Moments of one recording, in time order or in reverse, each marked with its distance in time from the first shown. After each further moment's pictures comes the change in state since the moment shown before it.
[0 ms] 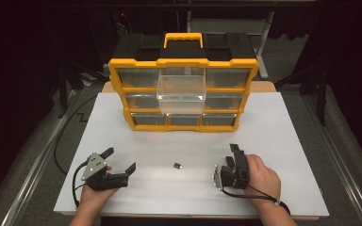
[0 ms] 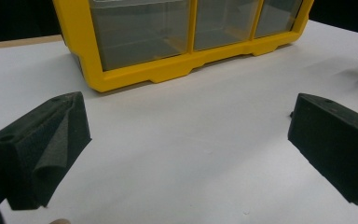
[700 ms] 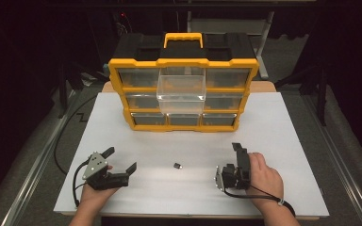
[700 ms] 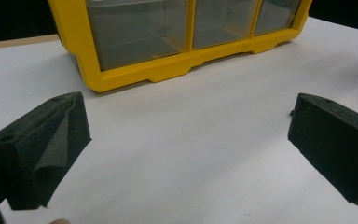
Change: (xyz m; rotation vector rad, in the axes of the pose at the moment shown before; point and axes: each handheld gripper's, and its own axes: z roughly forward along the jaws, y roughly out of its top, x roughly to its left) left arm -0.001 0.002 0.002 0.000 -0.003 0.004; right arm -0.001 -0.004 -0.003 -0.008 0.040 -0.026
